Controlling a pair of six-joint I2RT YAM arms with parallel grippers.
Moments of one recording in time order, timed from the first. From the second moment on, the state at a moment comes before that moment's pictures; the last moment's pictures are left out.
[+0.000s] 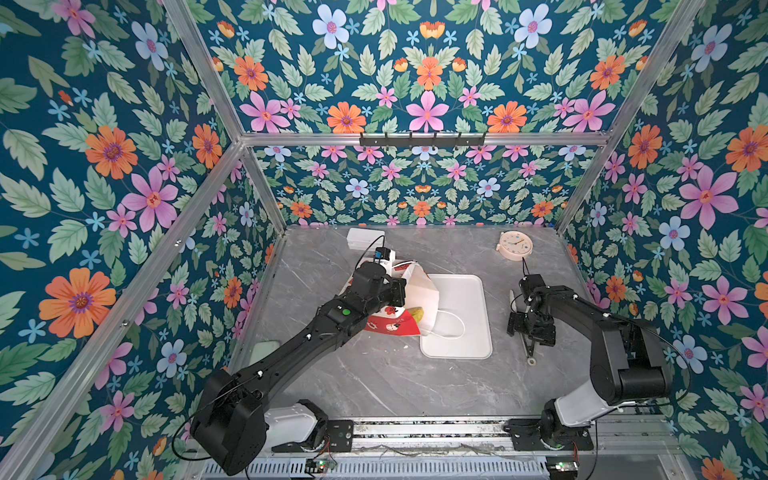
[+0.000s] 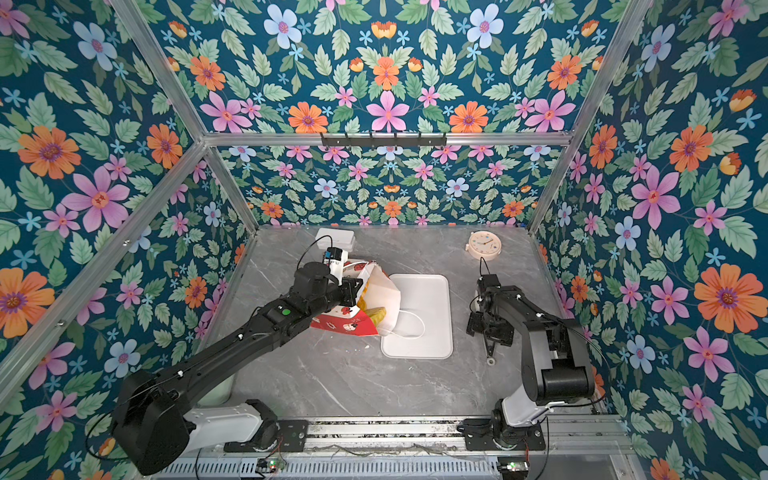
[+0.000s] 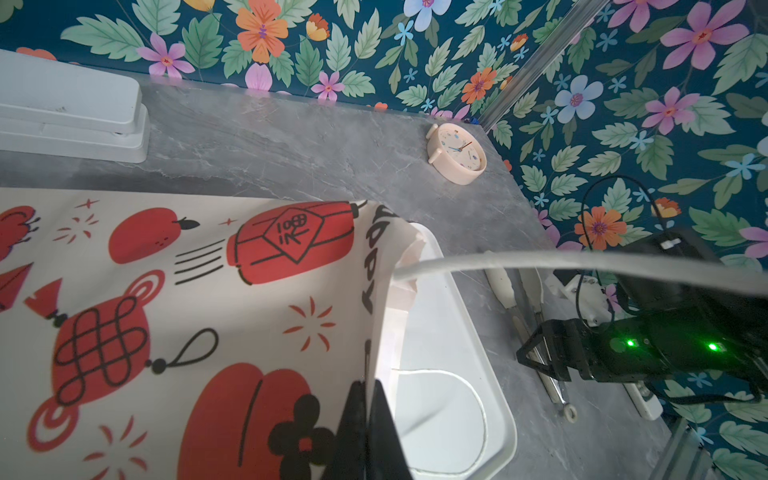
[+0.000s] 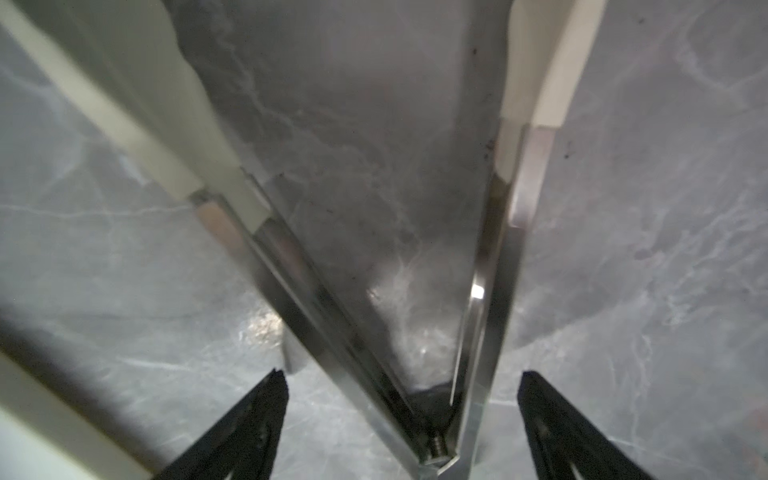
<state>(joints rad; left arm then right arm) -0.66 1.26 0.91 -0.12 0.05 -0.47 0.05 1.58 0.89 -0.83 0.08 0.42</state>
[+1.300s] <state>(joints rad) -0.70 1.27 0.91 -0.19 0.05 -0.38 0.86 1.25 1.08 -1.19 -0.03 0.43</state>
